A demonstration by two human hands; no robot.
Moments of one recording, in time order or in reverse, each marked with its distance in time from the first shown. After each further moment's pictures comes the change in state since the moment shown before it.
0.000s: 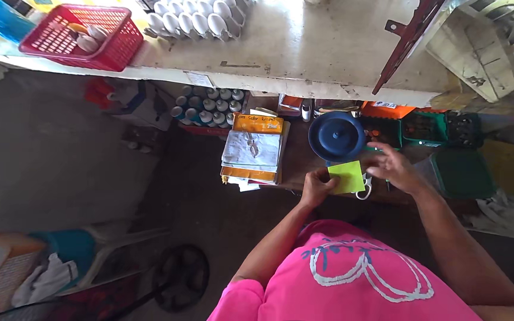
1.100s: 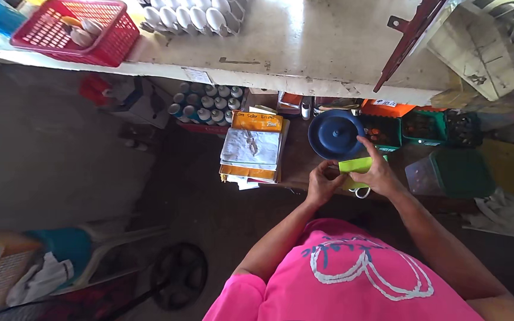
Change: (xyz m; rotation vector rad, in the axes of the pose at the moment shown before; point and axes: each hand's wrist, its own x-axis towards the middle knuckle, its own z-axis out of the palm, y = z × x) left_hand 0.003 0.002 0.014 -0.046 0.001 0.029; right_hand 0.005 -0.019 0.041 -0.221 0.174 0.048
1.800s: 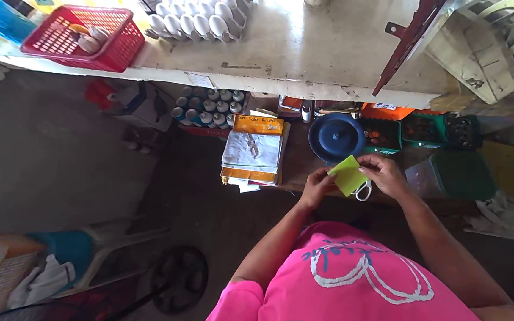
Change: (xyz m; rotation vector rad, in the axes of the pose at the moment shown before) left_hand -0.003 -0.005 -0.017 -0.276 -0.087 -0.212; right_hand 0.004 0.033 -0.011 0.168 -0.034 -0.113
